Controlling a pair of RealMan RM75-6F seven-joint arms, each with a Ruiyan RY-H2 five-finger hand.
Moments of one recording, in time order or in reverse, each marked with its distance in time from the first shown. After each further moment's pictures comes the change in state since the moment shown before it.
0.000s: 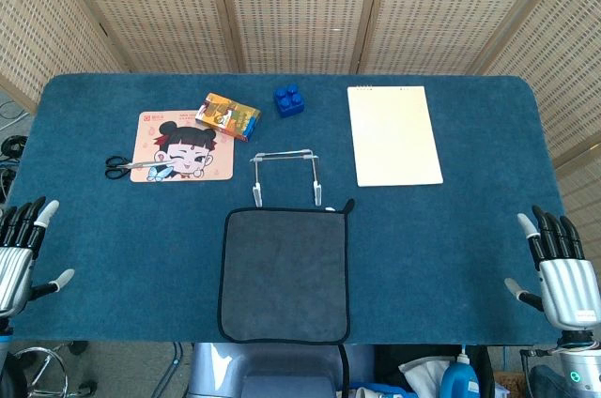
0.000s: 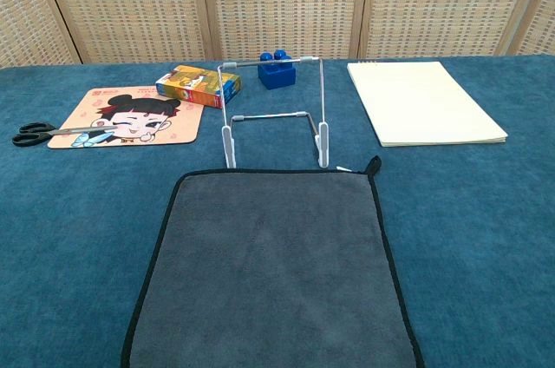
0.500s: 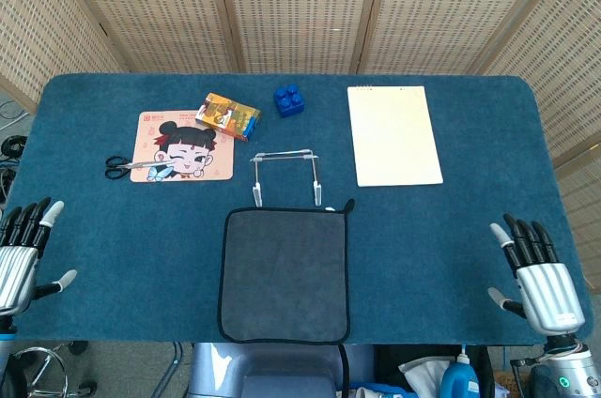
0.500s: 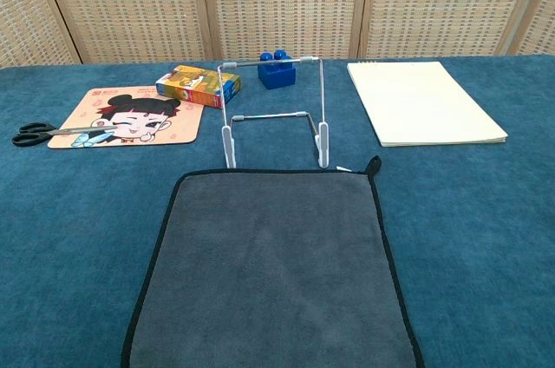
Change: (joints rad) left arm -0.010 0.005 0.002 -0.029 -0.014 -0.032 0.039; right arm 0.025 0.014 -0.059 -0.017 -0.116 -0.037 0.010
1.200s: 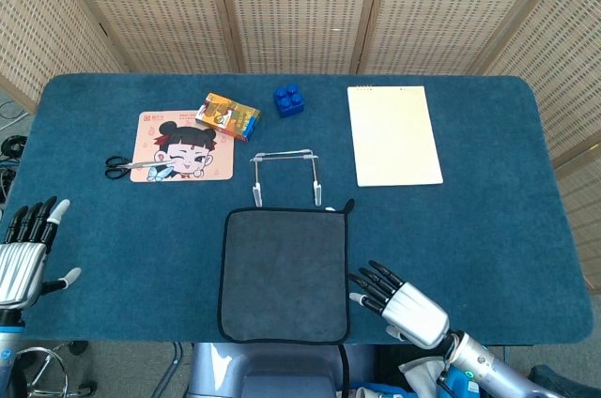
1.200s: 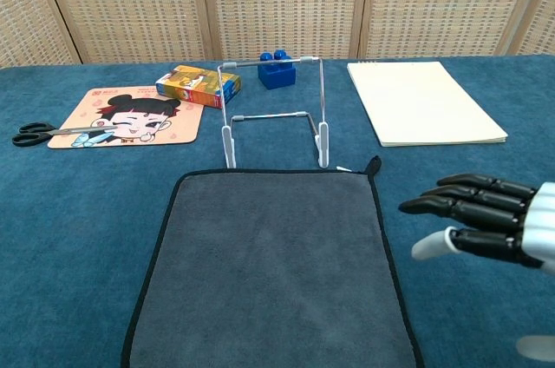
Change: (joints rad) left arm -0.020 -0.022 -0.017 -0.002 -0.064 -0.049 0.049; right arm 0.282 -0.257 -0.133 0.194 -0.393 -0.237 0.019
